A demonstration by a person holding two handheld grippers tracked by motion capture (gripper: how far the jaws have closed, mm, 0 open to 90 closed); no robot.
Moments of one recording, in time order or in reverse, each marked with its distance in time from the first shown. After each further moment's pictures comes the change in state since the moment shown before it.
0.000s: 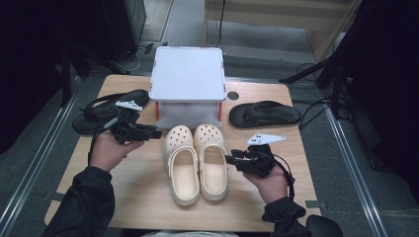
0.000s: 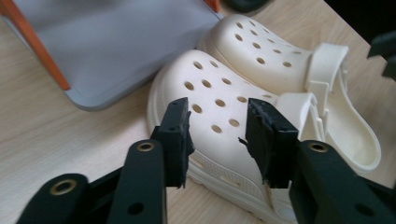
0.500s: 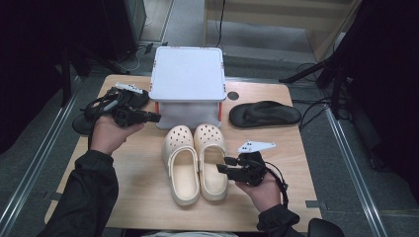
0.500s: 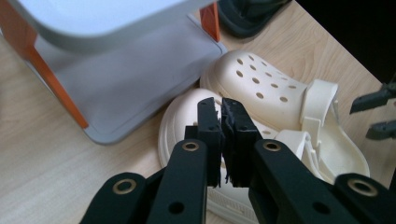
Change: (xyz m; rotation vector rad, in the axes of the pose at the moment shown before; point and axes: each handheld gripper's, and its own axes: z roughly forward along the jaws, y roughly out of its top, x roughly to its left) left arm 0.009 0.040 -0.008 -0.005 -0.022 0.018; right arm 0.021 -0.011 0.014 0.031 0.026 0.006
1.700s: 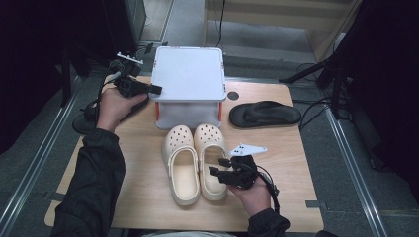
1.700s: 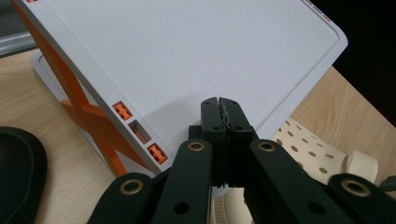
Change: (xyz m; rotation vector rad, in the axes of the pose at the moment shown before) left arm 0.054 0.059 0.011 -0.065 0.007 -0.038; right arm 0.015 -0.003 0.016 -0.019 -0.019 0.016
